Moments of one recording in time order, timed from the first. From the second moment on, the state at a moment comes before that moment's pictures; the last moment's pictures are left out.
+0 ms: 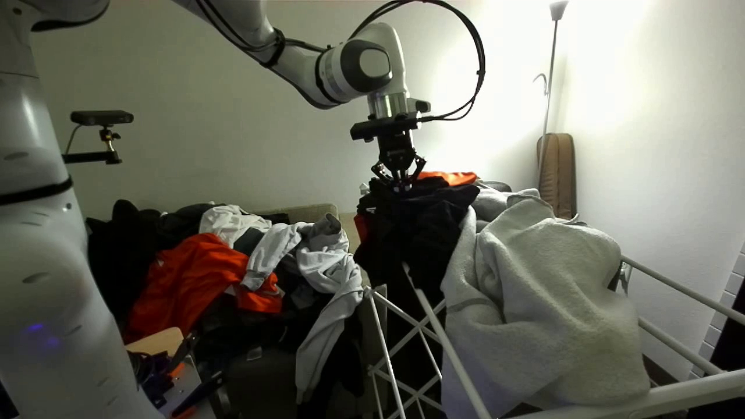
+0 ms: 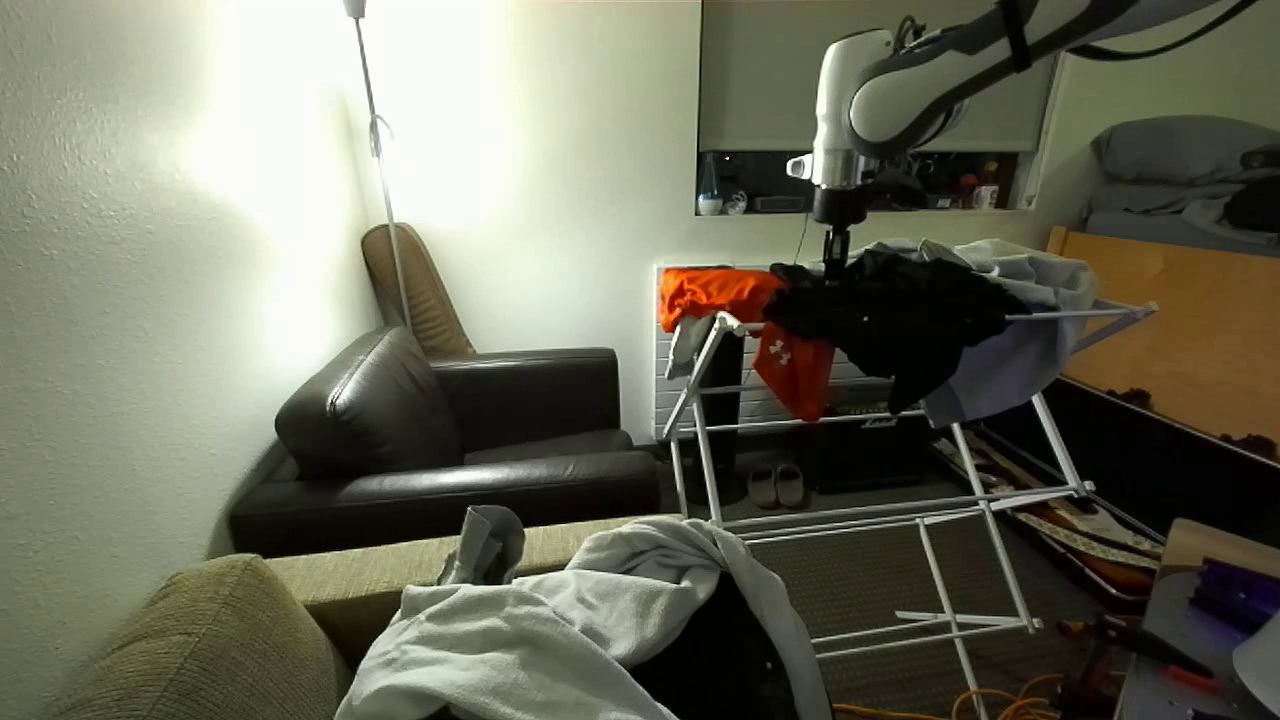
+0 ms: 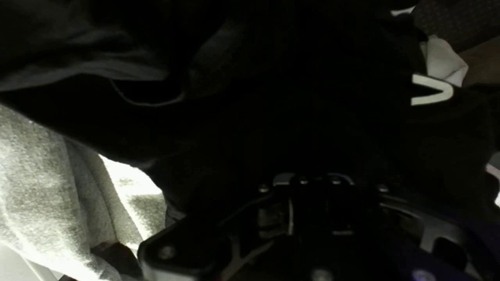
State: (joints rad) arm -0.01 0.05 -0.03 -1.97 -0.19 2.09 -0.45
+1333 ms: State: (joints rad) arm 0.11 -0.11 0.08 -1.98 -0.19 1.91 -0.36
